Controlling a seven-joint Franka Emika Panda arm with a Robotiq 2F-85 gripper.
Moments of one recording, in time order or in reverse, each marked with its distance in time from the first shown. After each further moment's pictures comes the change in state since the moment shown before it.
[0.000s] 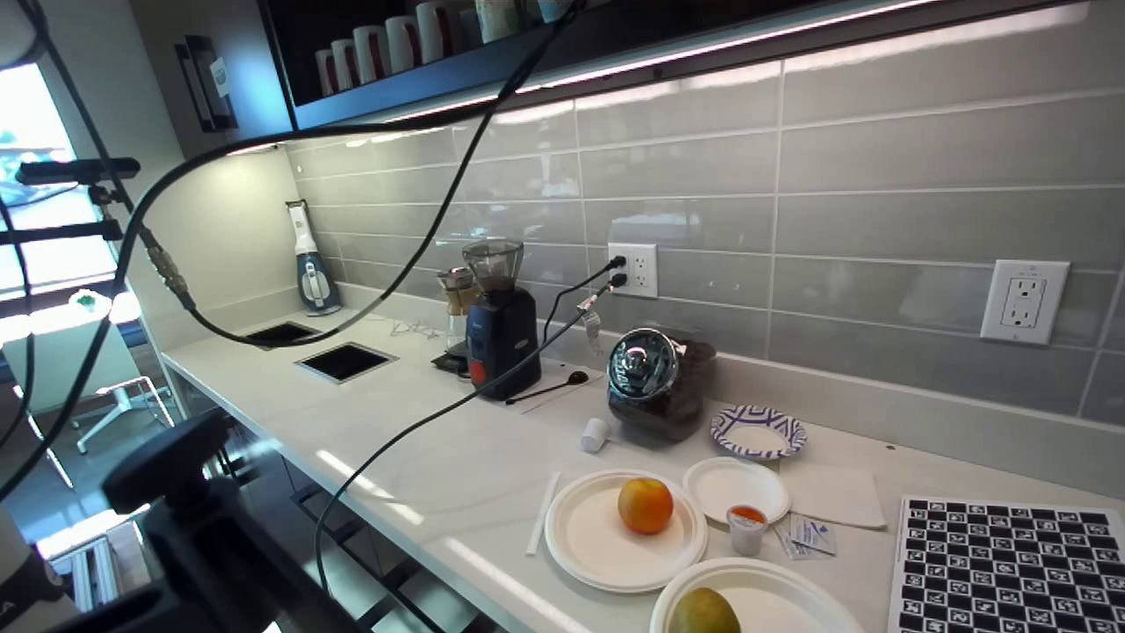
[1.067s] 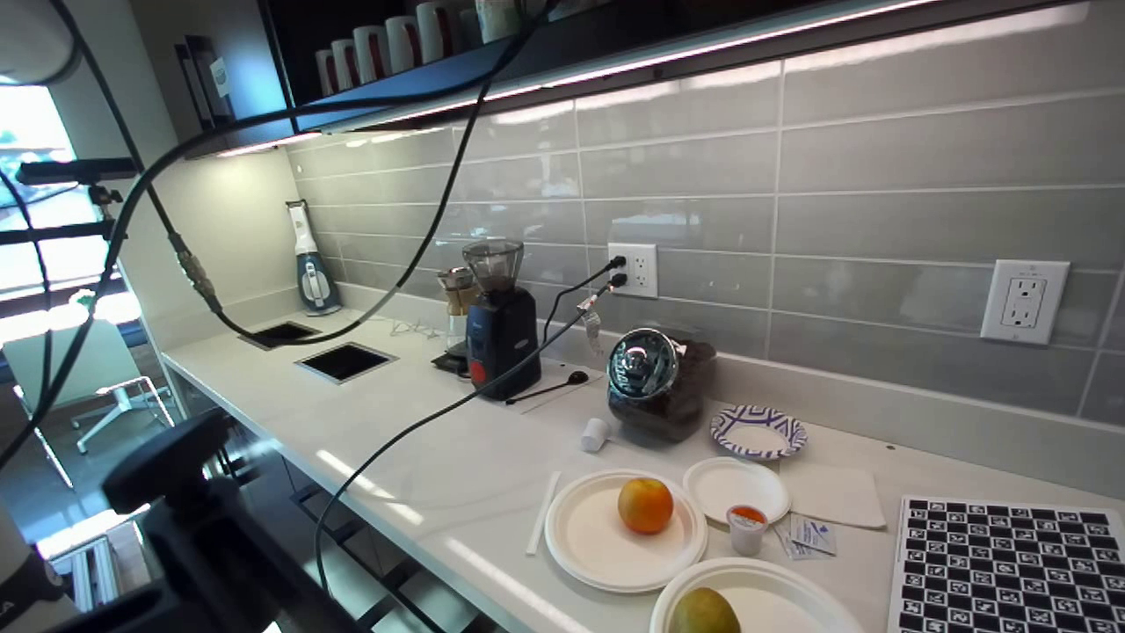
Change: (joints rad) arm -0.001 0.065 0.001 0.113 0.023 0.033 0.011
